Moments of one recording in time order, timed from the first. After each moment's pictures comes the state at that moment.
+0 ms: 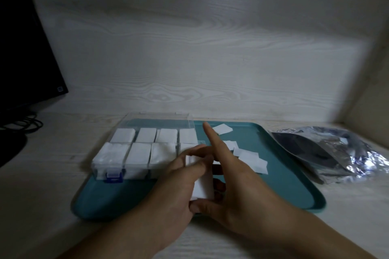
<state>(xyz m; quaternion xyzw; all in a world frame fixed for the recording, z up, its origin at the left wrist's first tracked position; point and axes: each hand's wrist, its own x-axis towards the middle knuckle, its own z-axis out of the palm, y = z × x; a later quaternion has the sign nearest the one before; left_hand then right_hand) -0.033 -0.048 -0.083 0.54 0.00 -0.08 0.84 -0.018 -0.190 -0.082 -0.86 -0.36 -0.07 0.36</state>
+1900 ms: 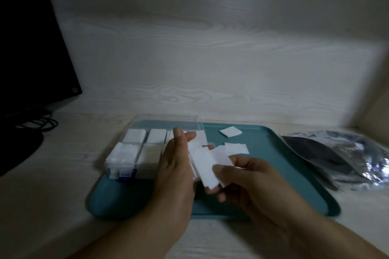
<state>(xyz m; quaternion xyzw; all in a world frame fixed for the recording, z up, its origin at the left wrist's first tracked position) -0.022 -0.046 -0.077 0.51 0.08 0.11 0.85 -0.021 -0.177 -0.066 -0.63 -0.07 0.16 0.75</state>
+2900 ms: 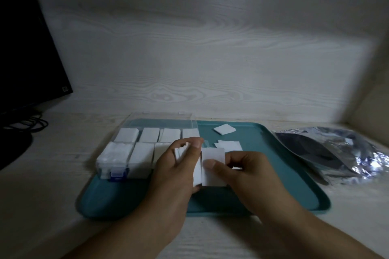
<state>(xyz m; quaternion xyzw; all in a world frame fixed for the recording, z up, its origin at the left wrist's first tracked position) -0.026 -0.050 -0.082 0.55 0.04 0.08 0.83 -0.016 -0.178 -0.069 -0.79 -0.11 -0.02 0.61</state>
